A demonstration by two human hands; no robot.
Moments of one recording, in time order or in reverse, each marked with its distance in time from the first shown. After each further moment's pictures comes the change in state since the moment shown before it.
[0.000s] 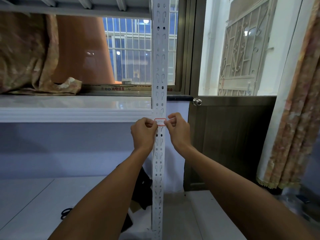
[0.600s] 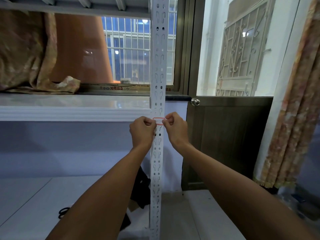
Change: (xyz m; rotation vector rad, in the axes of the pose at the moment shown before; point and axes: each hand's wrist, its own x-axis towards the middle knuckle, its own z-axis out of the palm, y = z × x) left_hand 0.009 -0.005 0.005 -0.012 -0.015 -0.073; right_hand 0.005 -0.001 0.001 -0.007 -0.028 0.020
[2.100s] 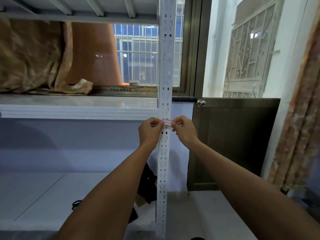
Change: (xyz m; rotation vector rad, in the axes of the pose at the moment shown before) left_hand -0.021 0.012 -0.021 -0.061 -0.116 0.013; right_hand -0.010 -0.004 -0.021 0.075 -0.129 0.122
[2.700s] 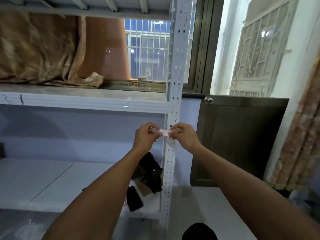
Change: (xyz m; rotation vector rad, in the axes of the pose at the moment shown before) left_hand -0.035 -0.030 -0.066 0.083 -0.168 -0.005; right_hand -0.050 -0.006 0.015 -0.097 -0.204 0.028
